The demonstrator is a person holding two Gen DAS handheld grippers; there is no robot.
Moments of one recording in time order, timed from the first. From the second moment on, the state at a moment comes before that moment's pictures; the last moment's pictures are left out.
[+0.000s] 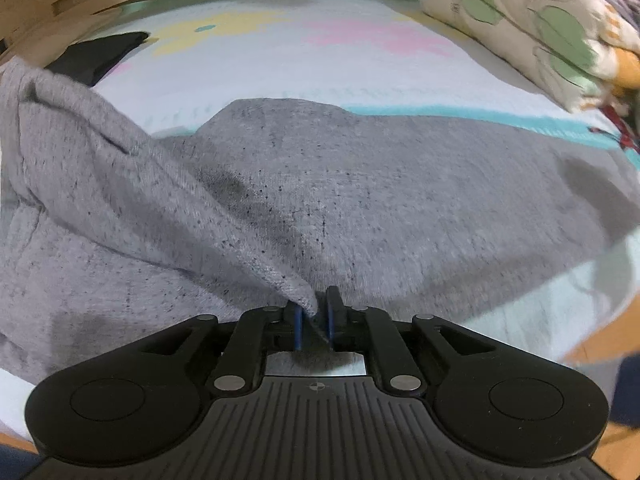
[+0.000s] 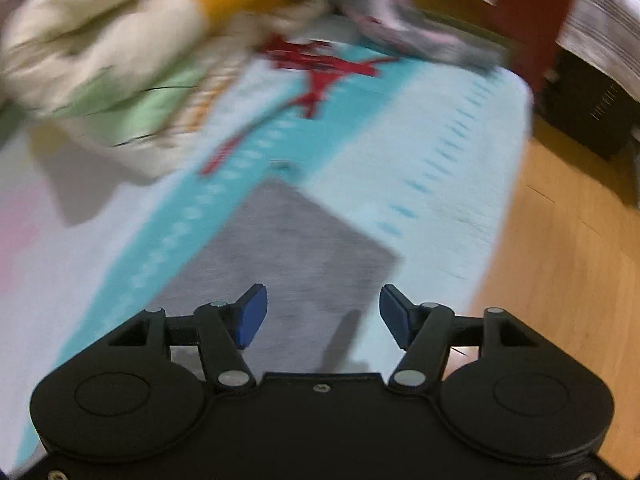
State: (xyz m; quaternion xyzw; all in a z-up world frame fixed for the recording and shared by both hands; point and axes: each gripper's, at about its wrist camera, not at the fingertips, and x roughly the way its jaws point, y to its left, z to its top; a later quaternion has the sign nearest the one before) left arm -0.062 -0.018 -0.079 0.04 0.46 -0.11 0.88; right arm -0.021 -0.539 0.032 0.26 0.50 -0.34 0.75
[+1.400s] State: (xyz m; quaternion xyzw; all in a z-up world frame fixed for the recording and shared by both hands) left arm 0.011 0.290 0.005 -0.14 0.38 0.24 0.88; right arm -0.009 -0.006 0.021 -0.04 0.49 0.39 0.78
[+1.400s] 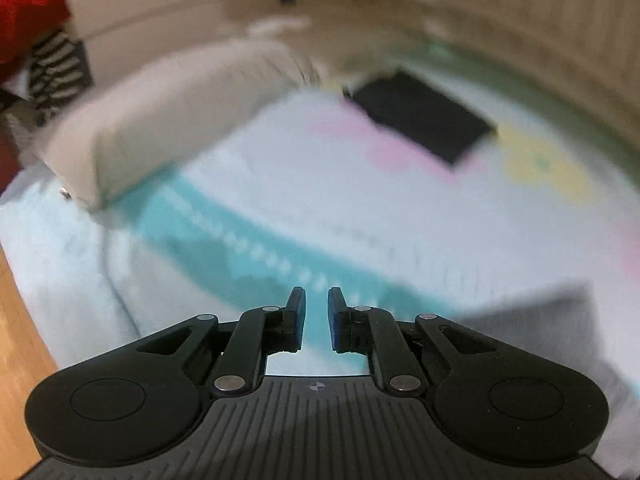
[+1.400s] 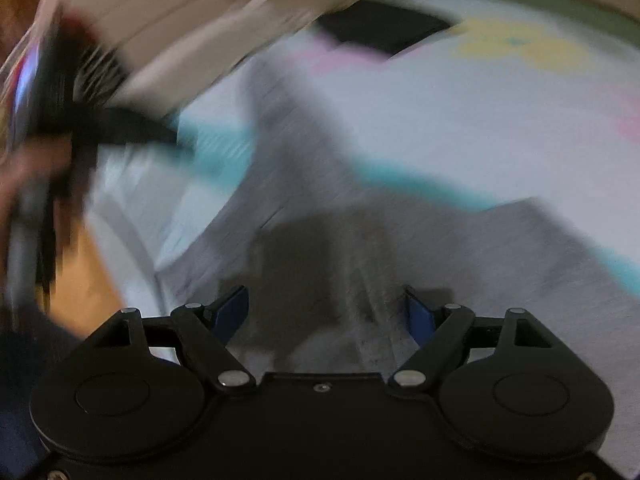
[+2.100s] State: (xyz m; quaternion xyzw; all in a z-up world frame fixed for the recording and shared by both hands) left arm 0.021 0.163 -0.081 0.06 0.51 -0.02 0.86; right arm -0.002 -0.060 0.044 -0.09 0.44 0.34 0.82
